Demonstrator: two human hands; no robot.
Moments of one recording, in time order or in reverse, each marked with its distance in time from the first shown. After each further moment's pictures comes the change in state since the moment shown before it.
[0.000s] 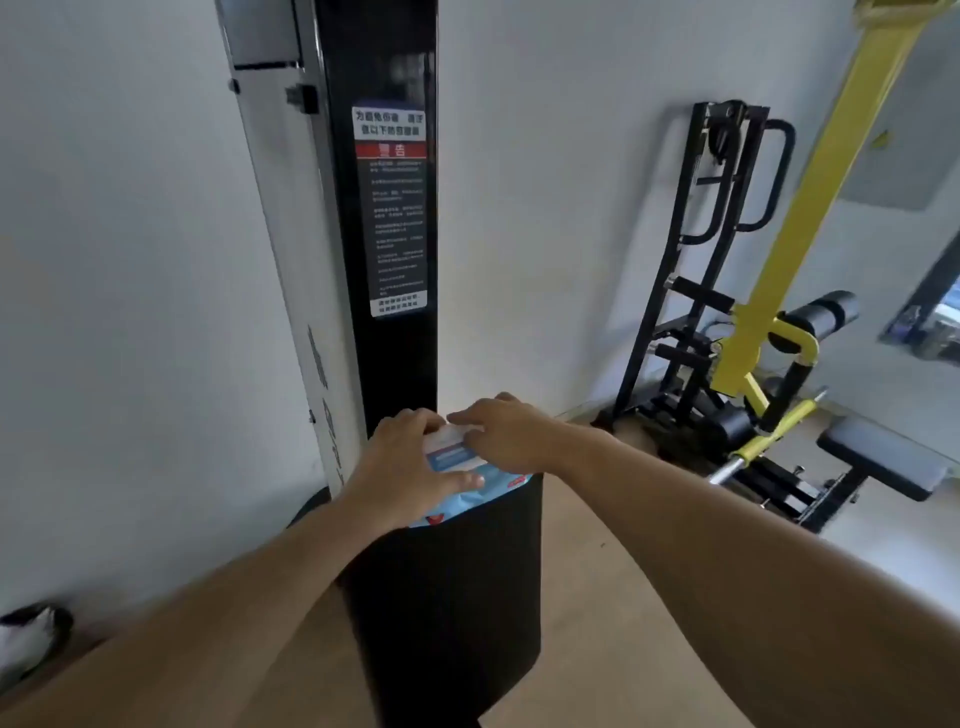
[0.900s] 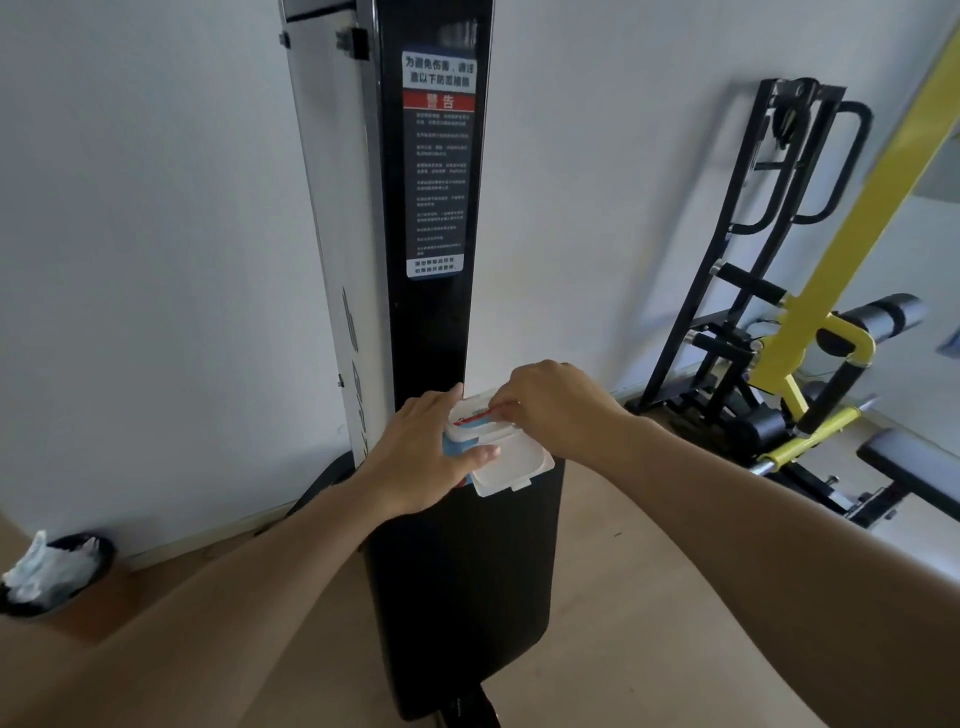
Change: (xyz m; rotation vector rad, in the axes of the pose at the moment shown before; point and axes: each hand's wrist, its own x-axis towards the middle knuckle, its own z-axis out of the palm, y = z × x) left_hand -0.025 0.006 -0.002 -0.112 -0.091 -0.073; right_hand -0.017 0.005 -0.006 -0.222 0.138 -0.093
